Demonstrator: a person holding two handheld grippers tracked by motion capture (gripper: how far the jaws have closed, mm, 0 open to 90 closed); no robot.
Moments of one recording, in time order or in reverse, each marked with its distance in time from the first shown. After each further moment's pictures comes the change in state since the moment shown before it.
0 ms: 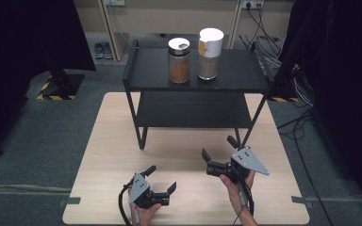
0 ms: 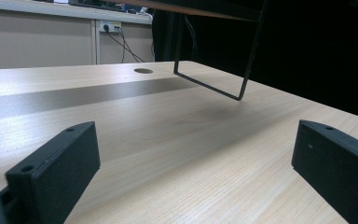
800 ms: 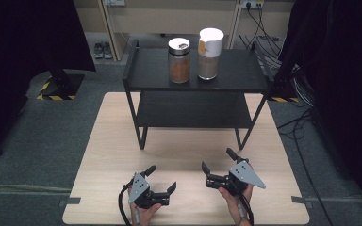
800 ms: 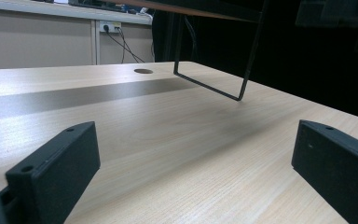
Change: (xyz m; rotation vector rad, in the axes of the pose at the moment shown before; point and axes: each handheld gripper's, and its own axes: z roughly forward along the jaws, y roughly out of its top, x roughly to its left) left arm 0.000 0.000 0.000 -0.002 -0.001 -0.001; right arm 0.007 -0.033 -0.015 0.052 0.000 -0.008
